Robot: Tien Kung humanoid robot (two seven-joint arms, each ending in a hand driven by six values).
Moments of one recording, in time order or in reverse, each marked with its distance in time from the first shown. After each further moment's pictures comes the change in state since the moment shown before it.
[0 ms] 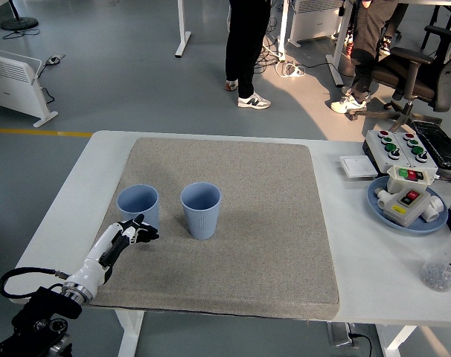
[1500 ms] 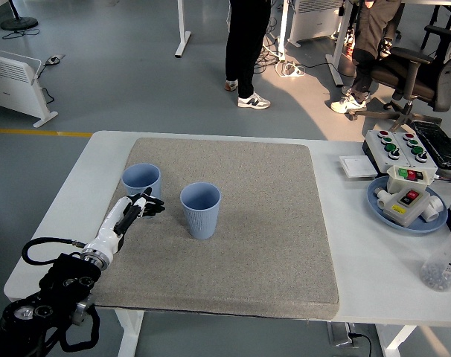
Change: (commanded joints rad) left arm -0.334 -0.063 0.284 0.405 -0.289 0.051 -0.116; right arm 0.009 0.005 -0.028 0.000 -0.004 0.015 -0.003
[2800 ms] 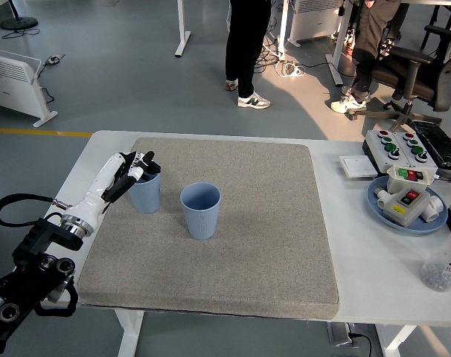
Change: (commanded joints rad) left arm 0.060 0.185 -0.200 -0.482 0.500 0.092 0.184; right arm -0.014 -0.006 -0.017 0.000 0.032 -0.003 -0.003
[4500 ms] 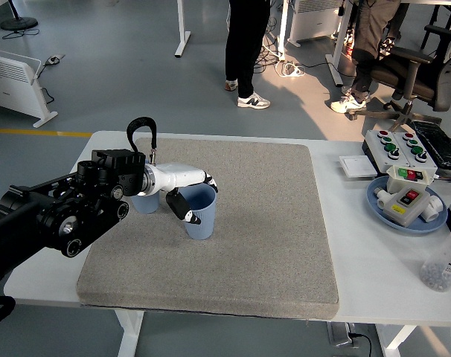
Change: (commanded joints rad) left arm -0.556 -0.136 0.431 0.412 0.527 -0.633 0.141; right arm 0.008 -0.011 -0.079 0.000 0.036 0.023 -0.008
